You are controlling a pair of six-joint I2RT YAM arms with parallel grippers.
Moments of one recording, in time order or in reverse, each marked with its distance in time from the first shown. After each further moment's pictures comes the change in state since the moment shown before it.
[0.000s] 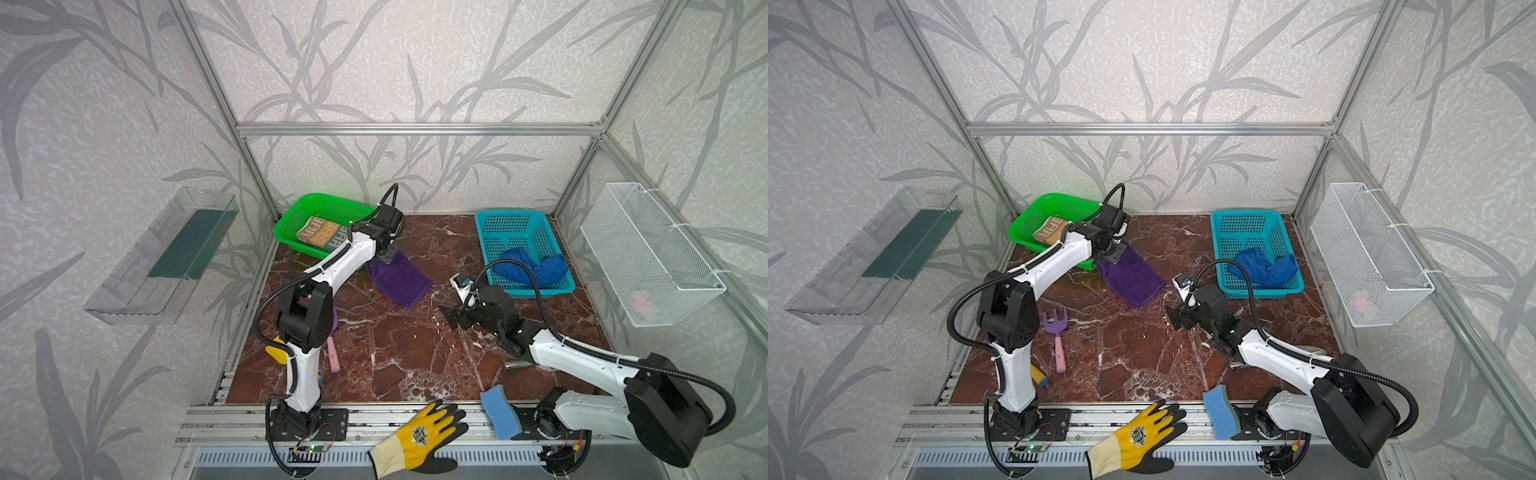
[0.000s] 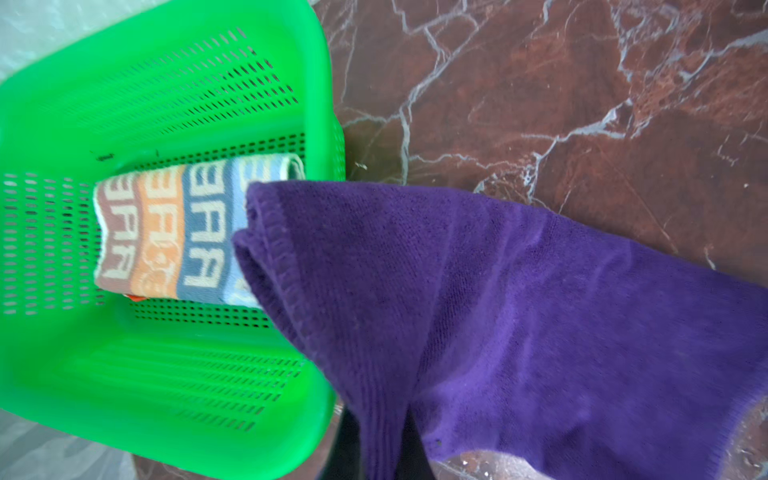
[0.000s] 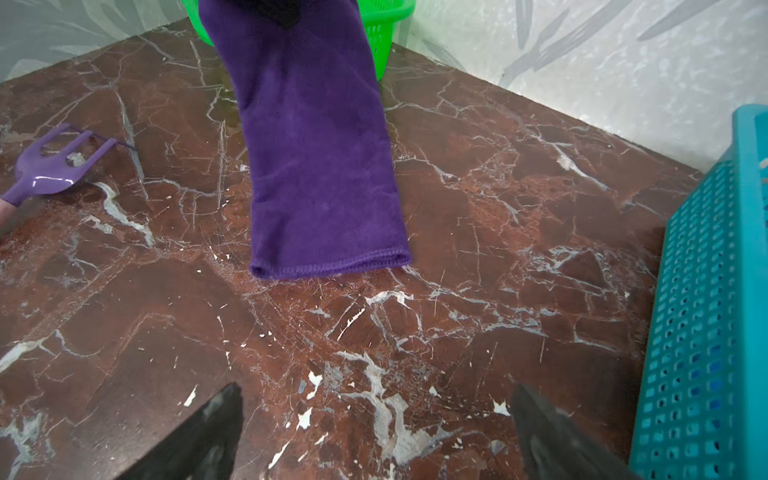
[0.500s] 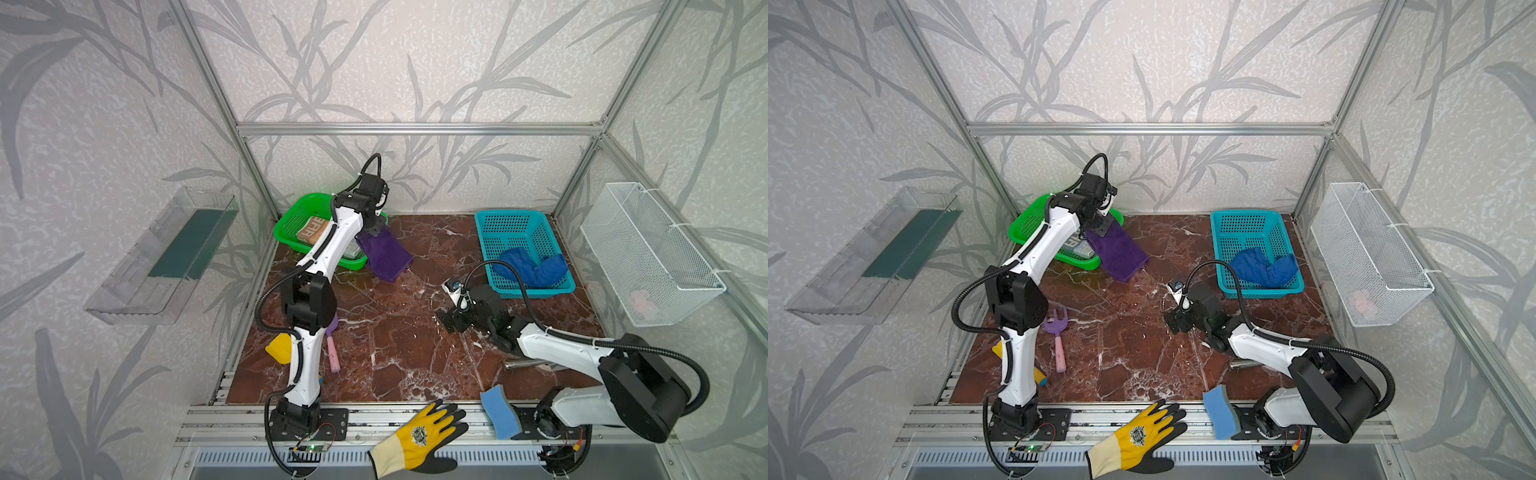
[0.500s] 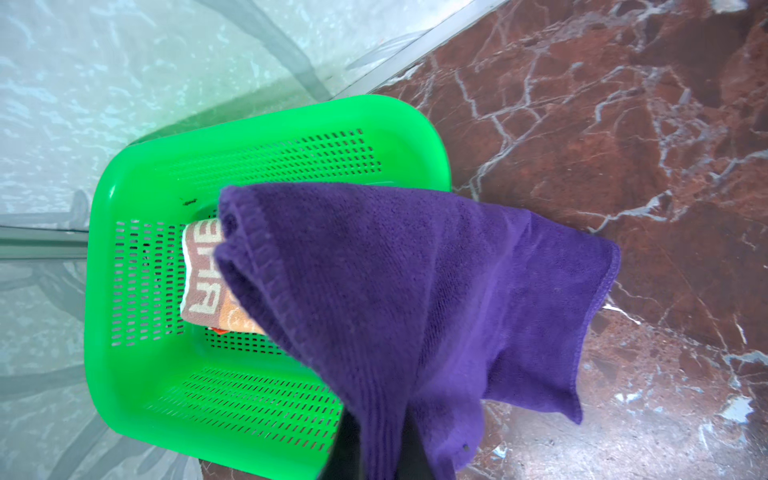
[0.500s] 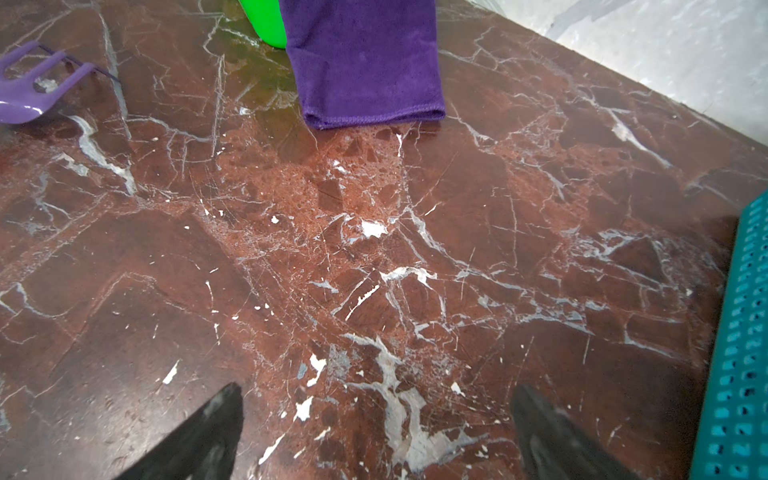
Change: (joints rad) left arm 0.135 0.183 0.478 -0.251 0.070 0.082; right arm 0.000 0.140 0.026 0.018 -0.037 -0.046
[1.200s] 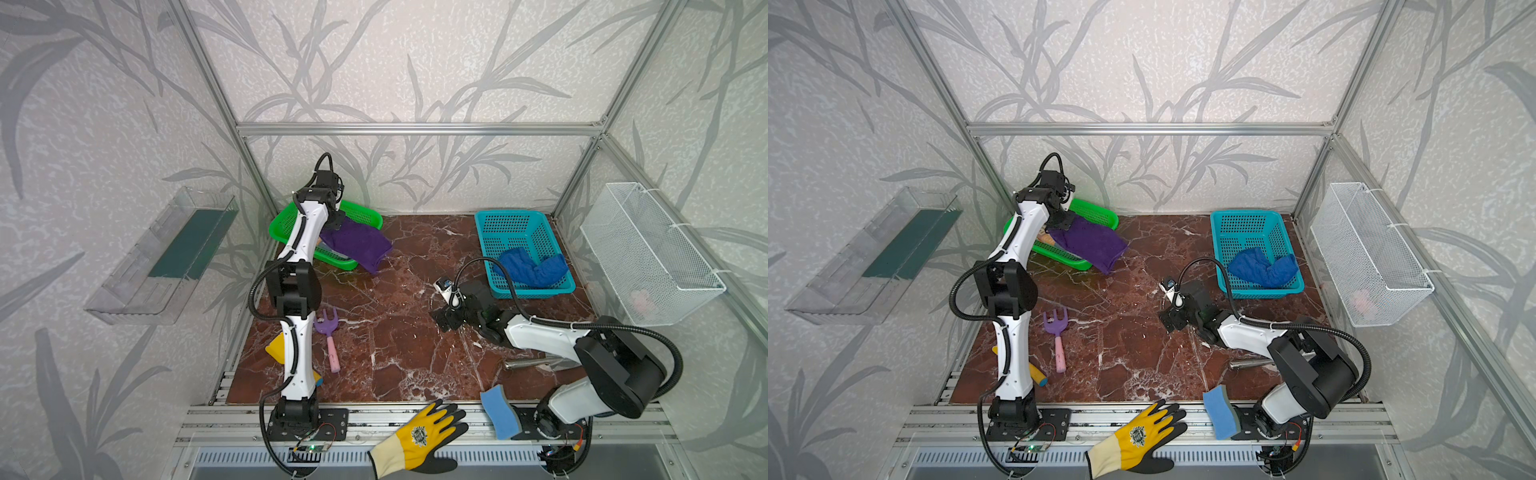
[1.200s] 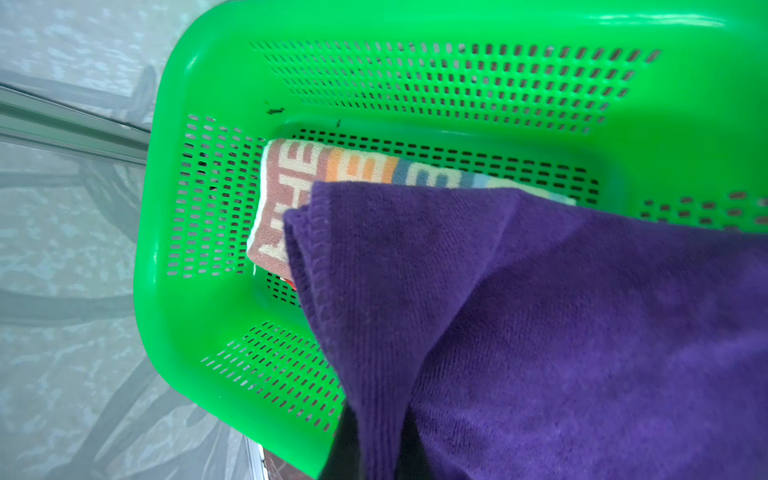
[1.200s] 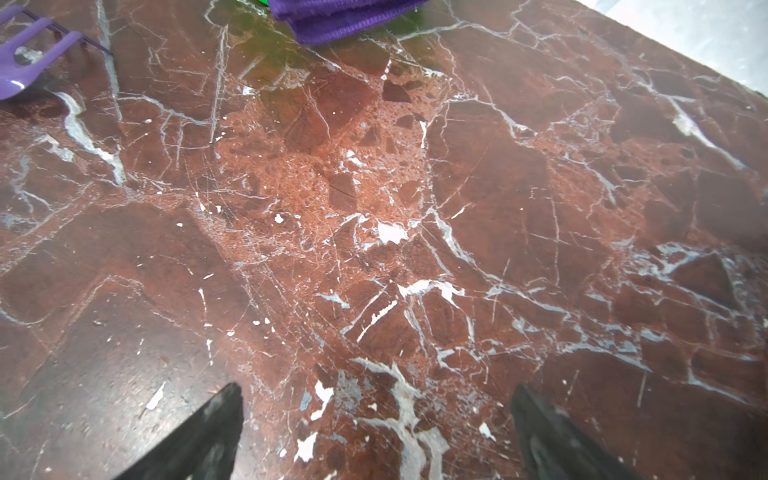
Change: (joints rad) left arm 0.248 0.146 0.121 -0.006 -0.014 0.071; right arm 0.000 0.134 0.067 0.020 -0.055 -0.016
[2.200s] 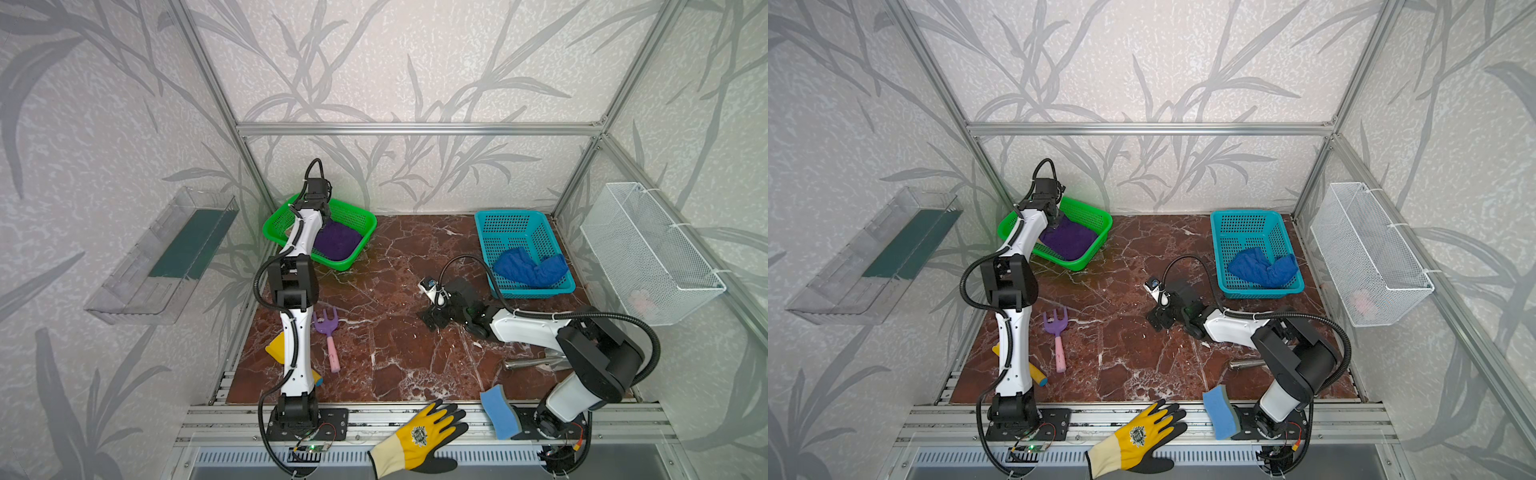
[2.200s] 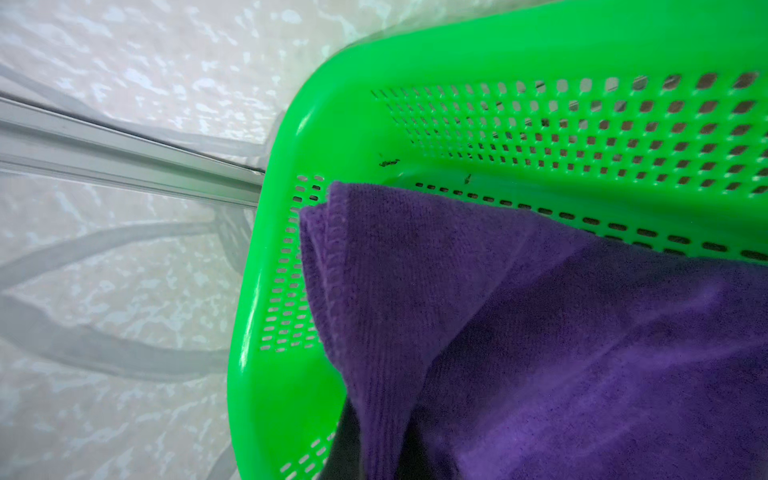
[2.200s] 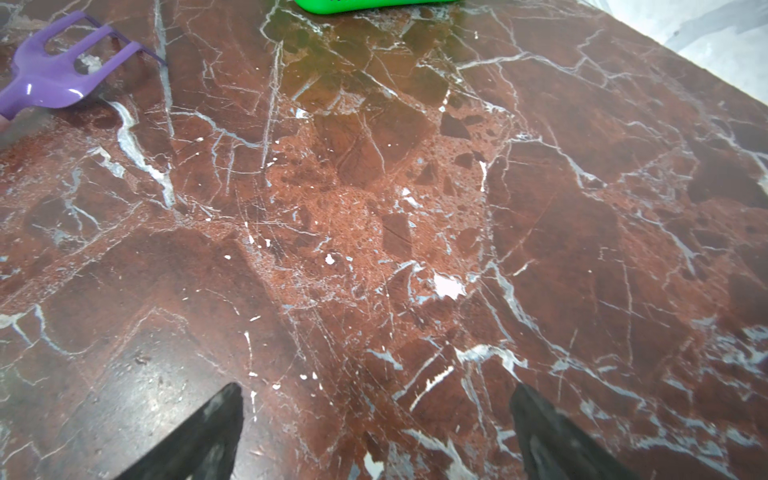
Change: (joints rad) left arm 0.076 0.166 0.001 0.366 -0.220 0.209; right arm 0.080 0.112 0.117 -0.005 -0.010 -0.025
